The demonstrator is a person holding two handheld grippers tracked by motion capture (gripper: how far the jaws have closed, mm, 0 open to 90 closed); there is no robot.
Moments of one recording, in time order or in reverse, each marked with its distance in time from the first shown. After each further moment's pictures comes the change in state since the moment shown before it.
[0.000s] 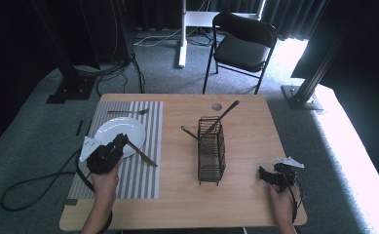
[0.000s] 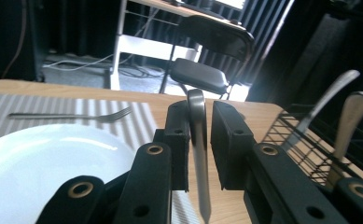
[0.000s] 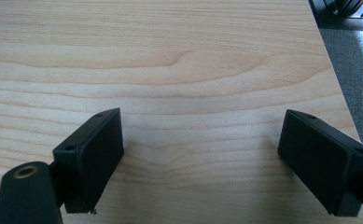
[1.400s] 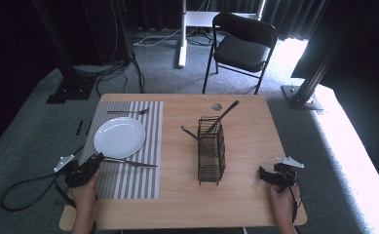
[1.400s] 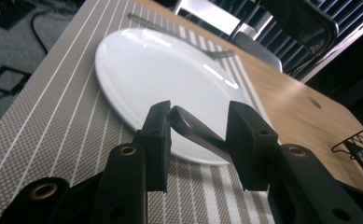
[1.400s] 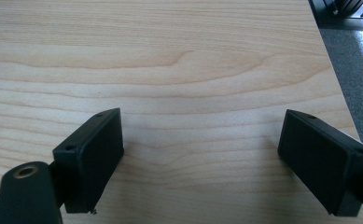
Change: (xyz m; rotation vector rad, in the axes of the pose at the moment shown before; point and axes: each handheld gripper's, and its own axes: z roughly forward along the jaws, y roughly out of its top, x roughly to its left) left arm 0.107 -0.068 -0.014 0.129 0.163 -0.288; right arm 0.000 0.000 0.000 -0.001 0.000 0.000
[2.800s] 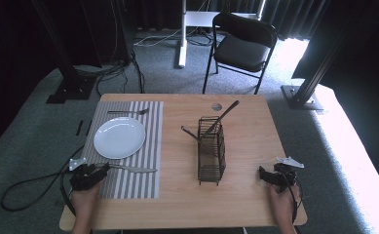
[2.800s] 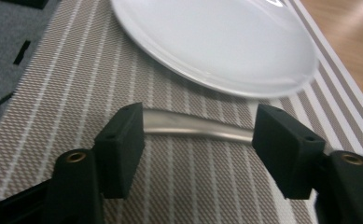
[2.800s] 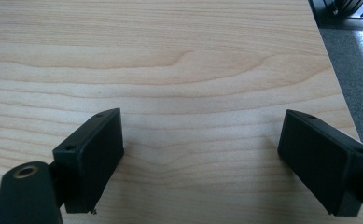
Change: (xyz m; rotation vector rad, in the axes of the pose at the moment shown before) left arm -0.006 -0.021 0.007 0.191 0.143 0.203; right arm 0.000 0.000 0.000 0.000 0.000 0.000
